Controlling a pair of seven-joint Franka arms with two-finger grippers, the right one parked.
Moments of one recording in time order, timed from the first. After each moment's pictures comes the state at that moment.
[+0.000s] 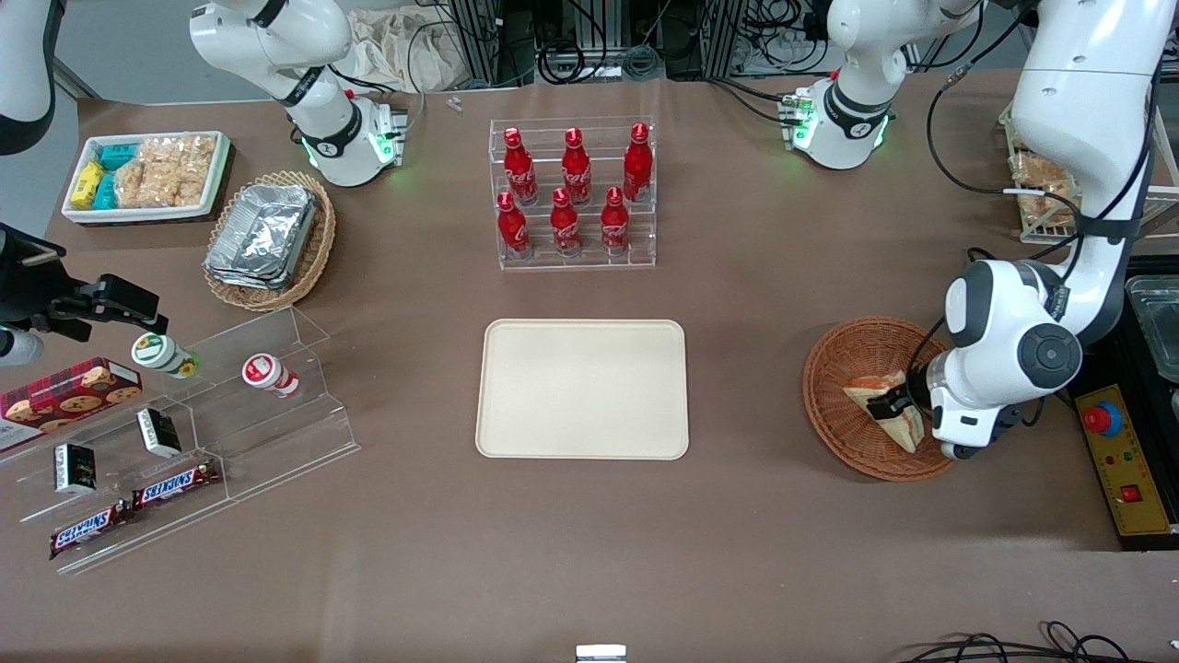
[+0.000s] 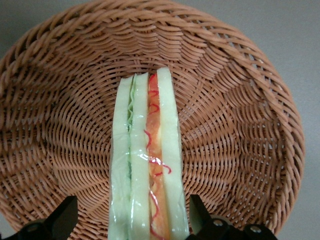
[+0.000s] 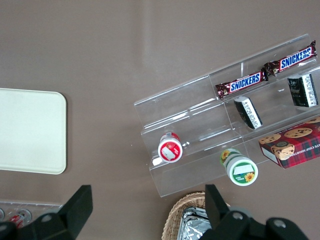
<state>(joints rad) 0.22 0.47 -0.27 -1.92 0.12 2.25 -0.68</state>
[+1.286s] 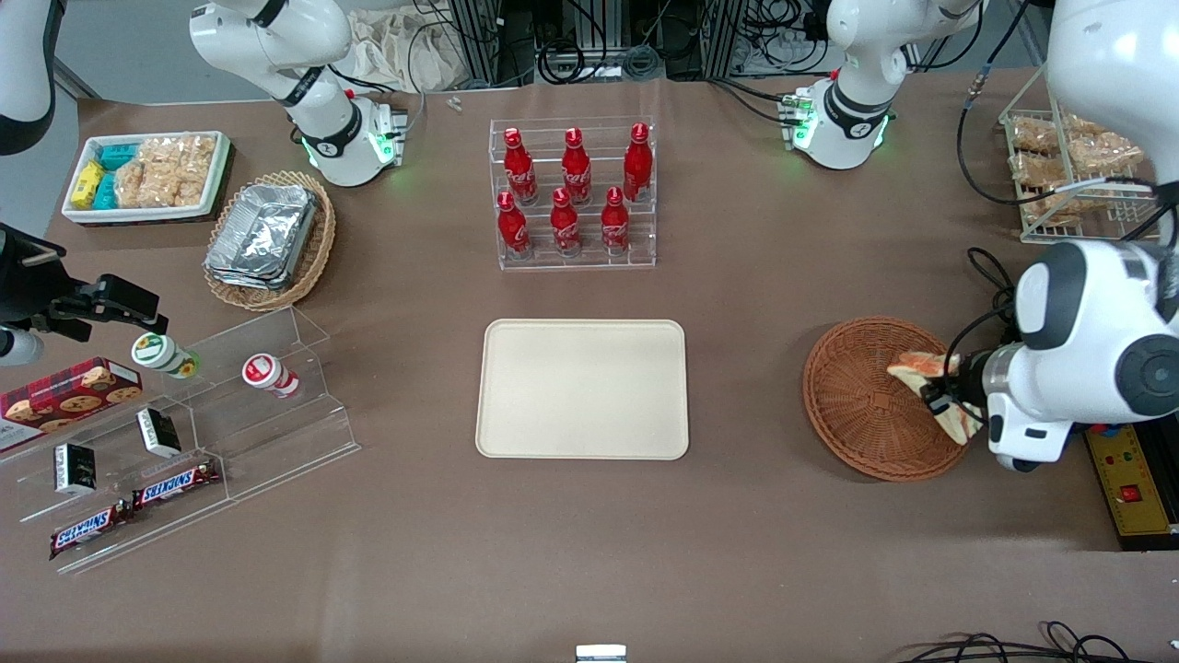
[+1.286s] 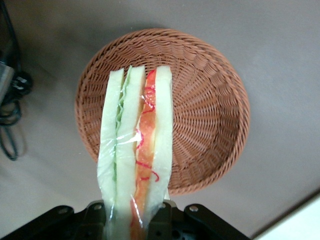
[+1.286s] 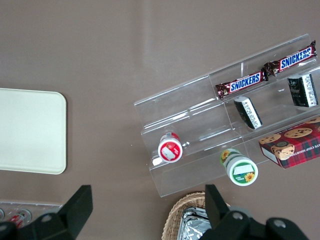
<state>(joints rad) 0.18 0.43 -0.29 -1.50 0.12 1.65 -0.67</state>
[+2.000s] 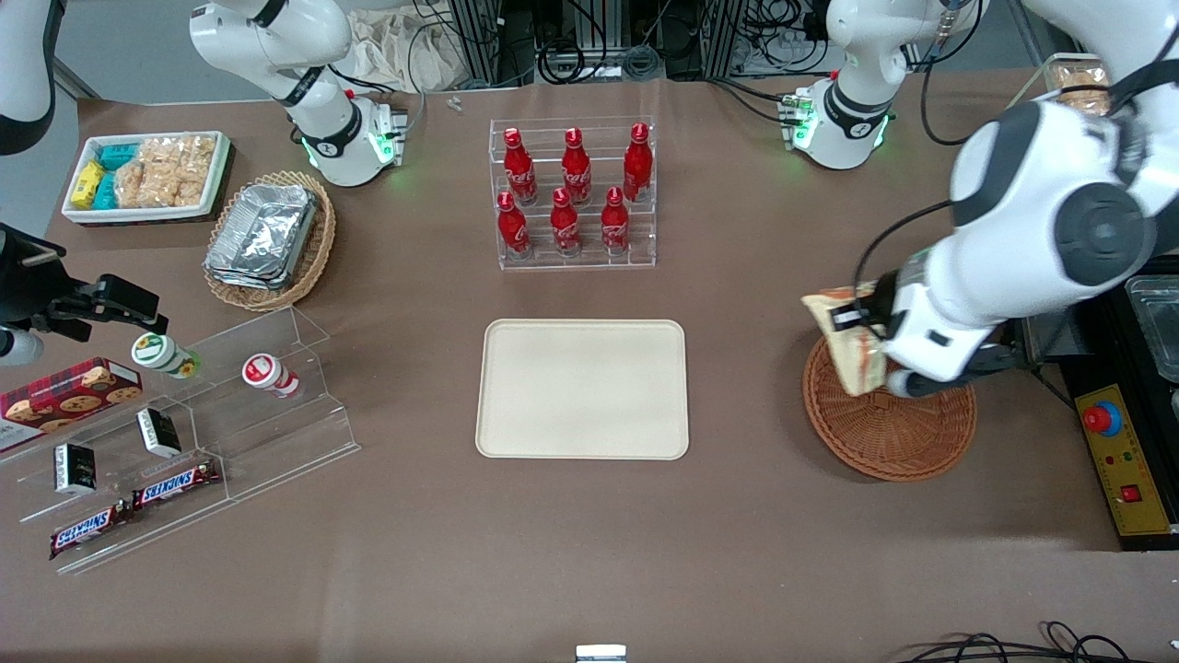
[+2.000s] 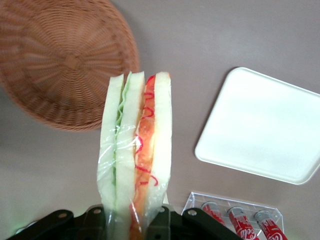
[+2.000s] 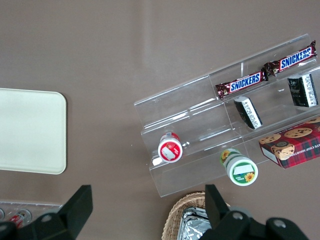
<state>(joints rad) 0.16 0.29 -0.54 -1.53 -0.03 1.64 -0.61</state>
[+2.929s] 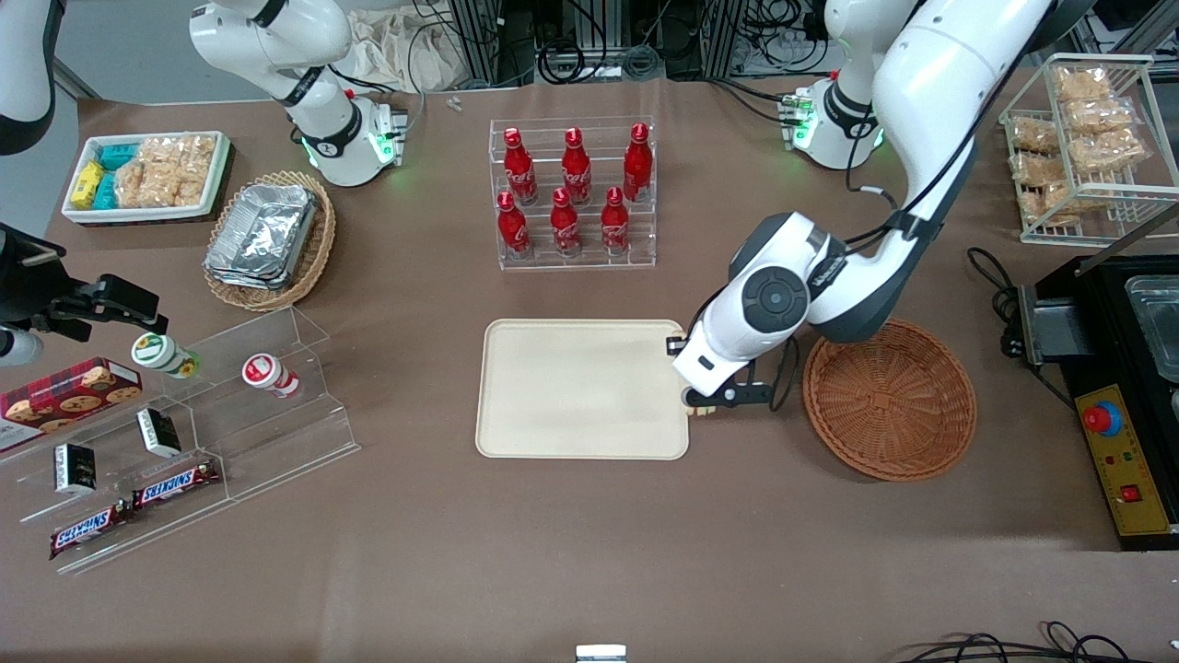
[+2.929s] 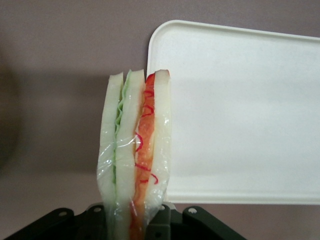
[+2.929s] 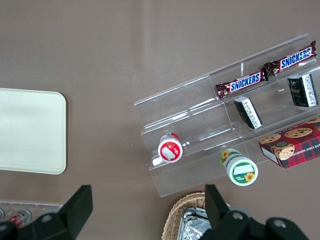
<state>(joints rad) -0.04 0.58 -0.60 -1.70 0.19 2.12 -0.74</state>
